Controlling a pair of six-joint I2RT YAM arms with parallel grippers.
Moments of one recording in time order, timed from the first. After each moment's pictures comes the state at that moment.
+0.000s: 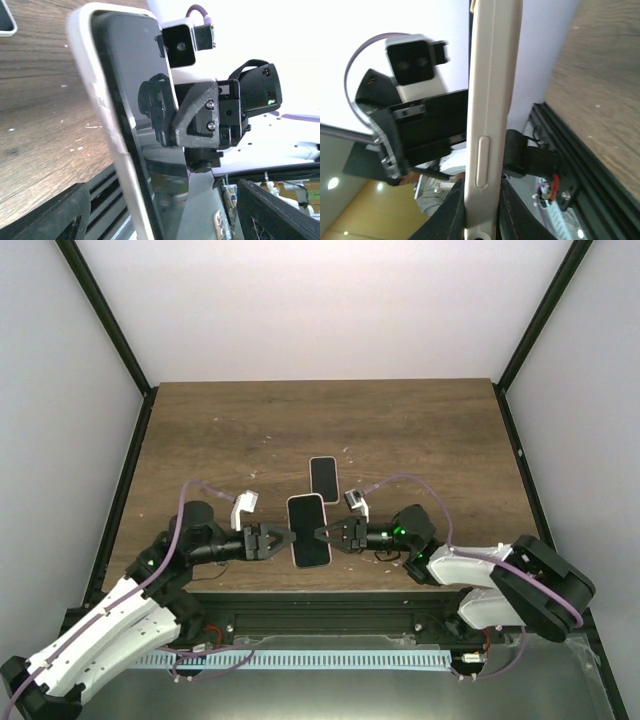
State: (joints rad) left arm -0.71 0.58 0.54 -0.35 0.53 -0.90; right arm 0.79 1.32 0.29 1.08 -0.75 1.36
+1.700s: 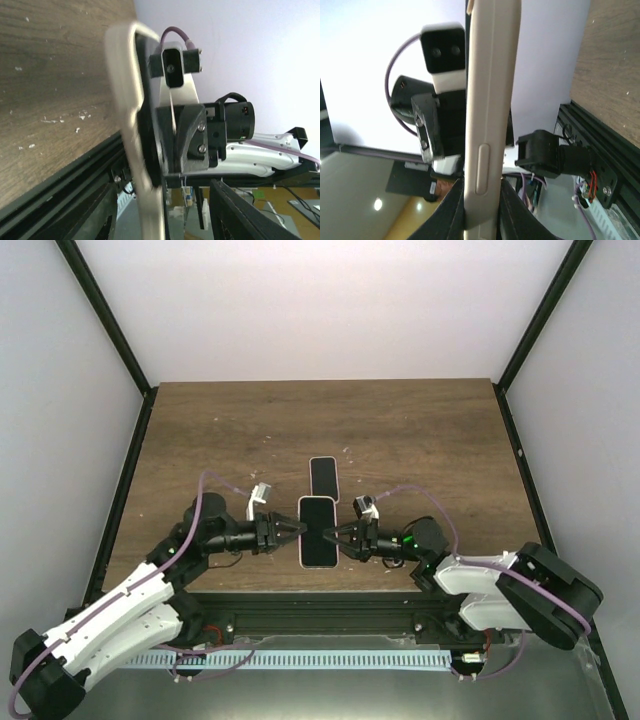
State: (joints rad) left arm -0.71 0.74 0.51 -0.06 0.63 -1.14; right arm 0.80 1.25 0.19 1.29 -0.69 1.60
